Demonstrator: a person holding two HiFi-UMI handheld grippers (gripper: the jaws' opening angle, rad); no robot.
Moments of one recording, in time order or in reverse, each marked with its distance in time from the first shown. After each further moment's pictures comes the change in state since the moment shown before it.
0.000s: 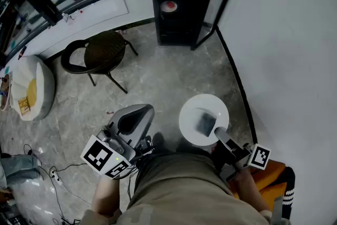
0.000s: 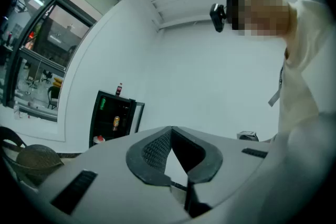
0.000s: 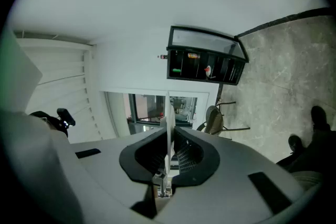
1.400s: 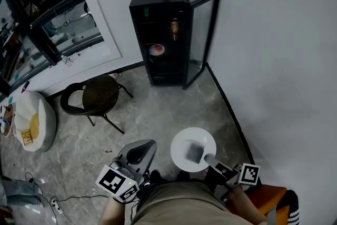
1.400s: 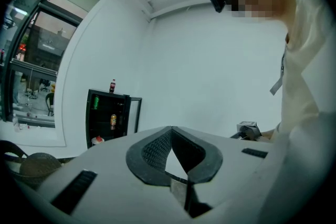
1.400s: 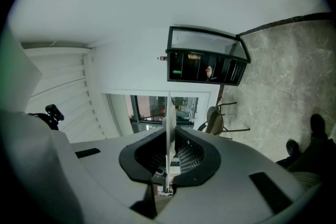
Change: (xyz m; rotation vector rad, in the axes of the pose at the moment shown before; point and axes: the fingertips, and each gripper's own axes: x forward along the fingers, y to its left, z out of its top) left arm 0.076 -0.043 -0.017 0.050 0.101 0.052; right arm -0.025 -0.010 0.059 0.046 0.066 -0.014
